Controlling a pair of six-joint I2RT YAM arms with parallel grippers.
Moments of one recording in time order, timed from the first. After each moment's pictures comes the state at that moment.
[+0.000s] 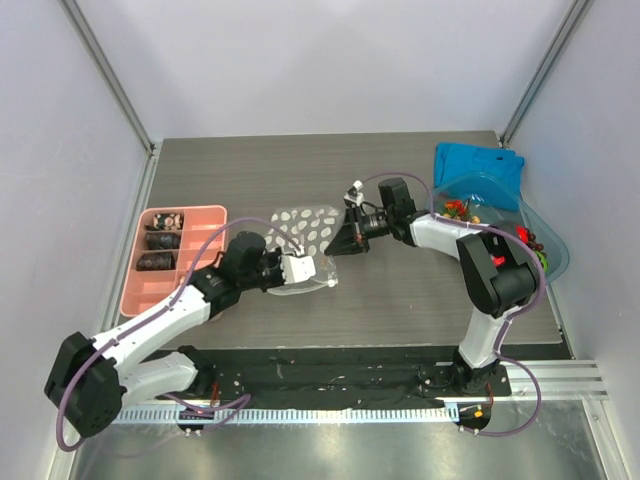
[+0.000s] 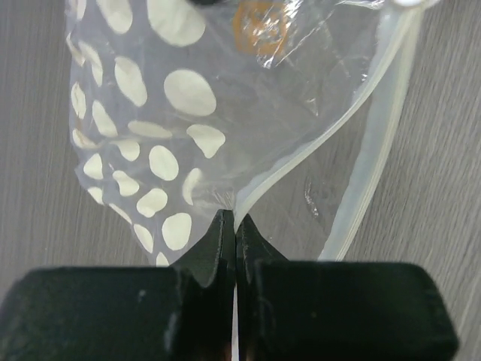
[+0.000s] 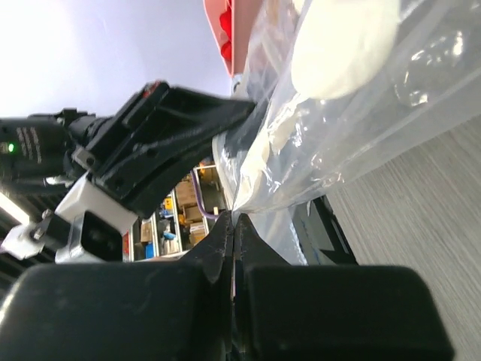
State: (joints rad) left arm -0.66 1.05 0.61 -0.19 0.22 0.77; right arm 0.42 1.80 1.01 0.11 -1.18 0.88
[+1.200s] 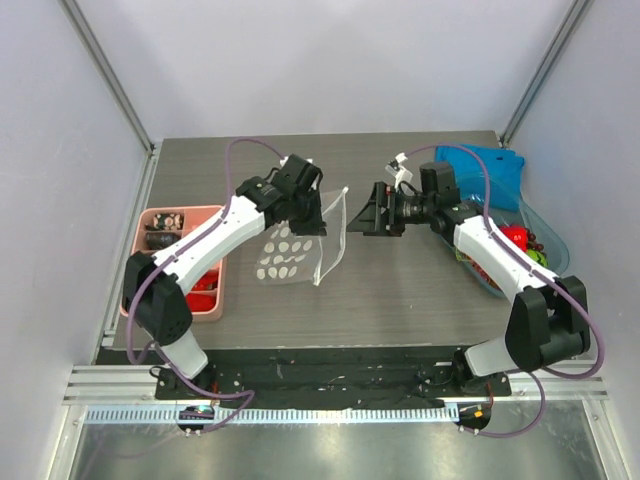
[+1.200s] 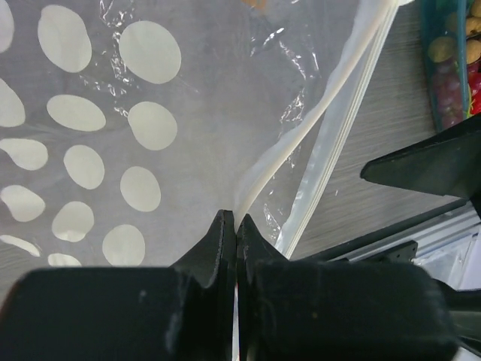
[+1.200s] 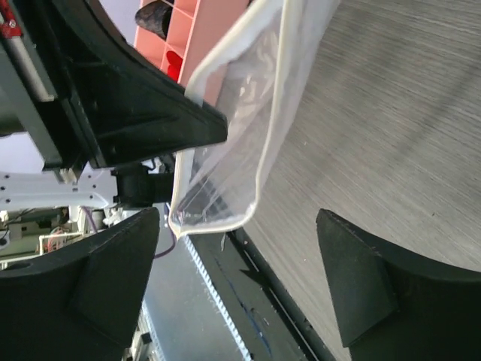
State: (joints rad) left arm -0.68 1.67 1.55 -0.81 0.03 -0.72; right arm 0.28 1.42 1.06 -0.29 -0.86 0.50
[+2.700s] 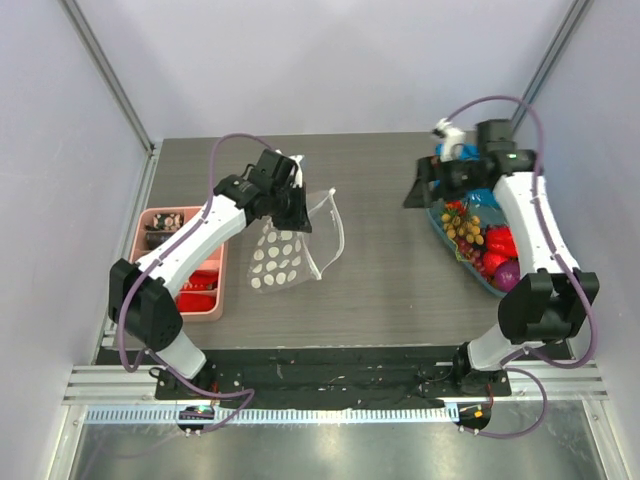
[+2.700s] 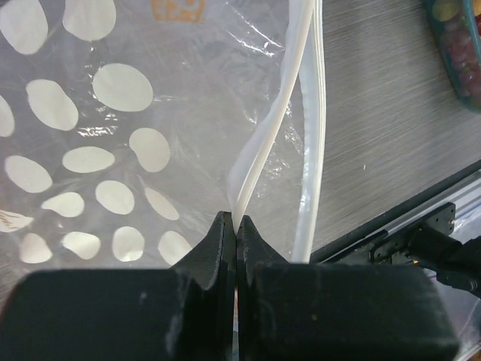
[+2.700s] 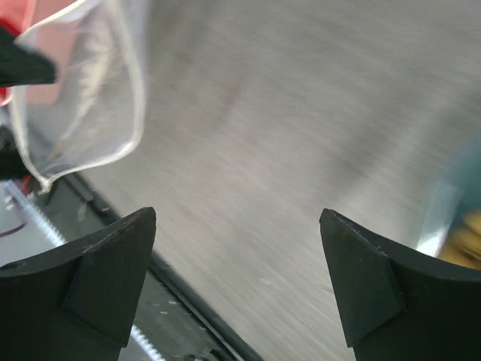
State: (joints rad) left arm -0.57 1.60 1.49 -0.78 0.19 -0.47; right arm 0.10 1.55 1.52 -0.94 -0.67 -0.16
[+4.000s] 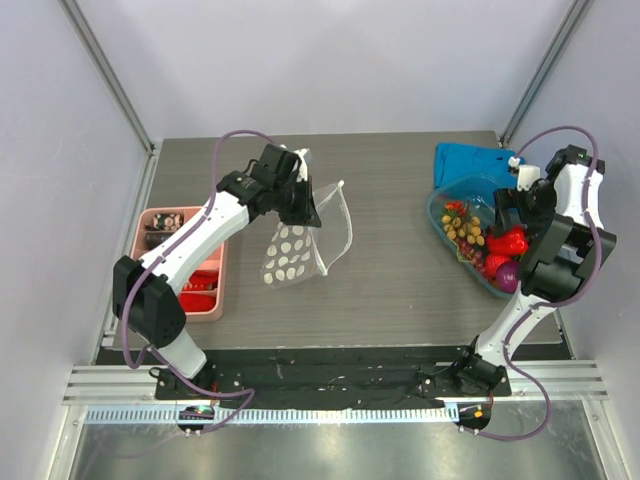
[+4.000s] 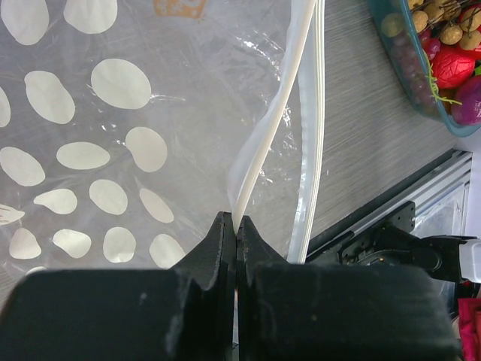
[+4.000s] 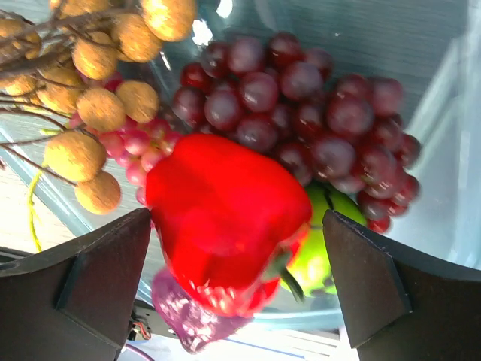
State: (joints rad) left arm -0.58 1.64 1.53 -0.74 0.25 -0.53; right arm -0.50 1.92 1.71 -1.20 -0.25 -0.62
